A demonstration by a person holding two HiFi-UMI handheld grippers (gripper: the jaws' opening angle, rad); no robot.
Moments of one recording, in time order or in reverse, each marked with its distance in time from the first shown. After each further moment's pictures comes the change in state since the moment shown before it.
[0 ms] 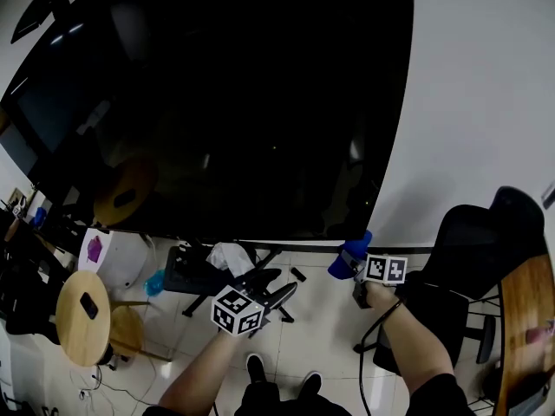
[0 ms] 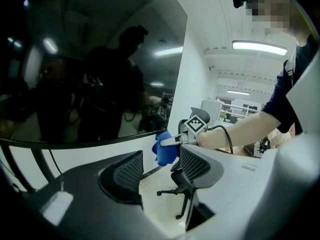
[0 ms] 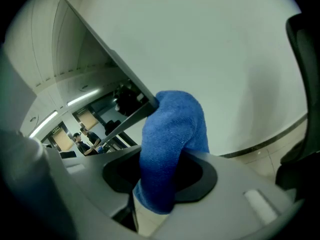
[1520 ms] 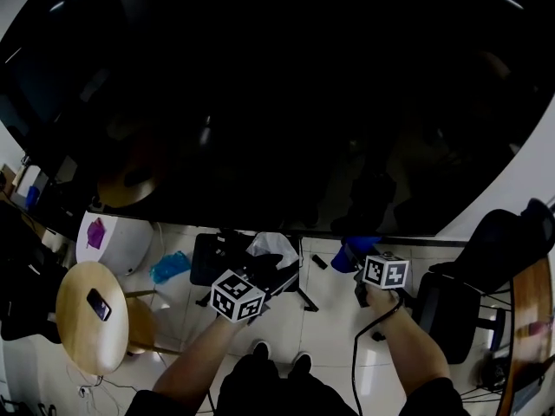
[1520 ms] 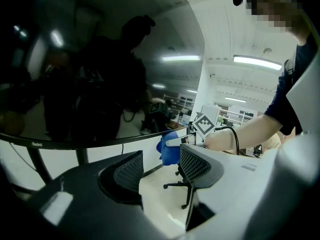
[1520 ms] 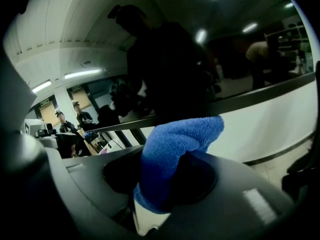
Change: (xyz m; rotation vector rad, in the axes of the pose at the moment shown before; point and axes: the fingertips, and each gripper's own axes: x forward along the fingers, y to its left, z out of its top) left arm -0.154 0.168 -0.032 -0.046 -0.032 -0.048; right arm 0.135 0.165 -0.052 -0.216 -0.003 -0.144
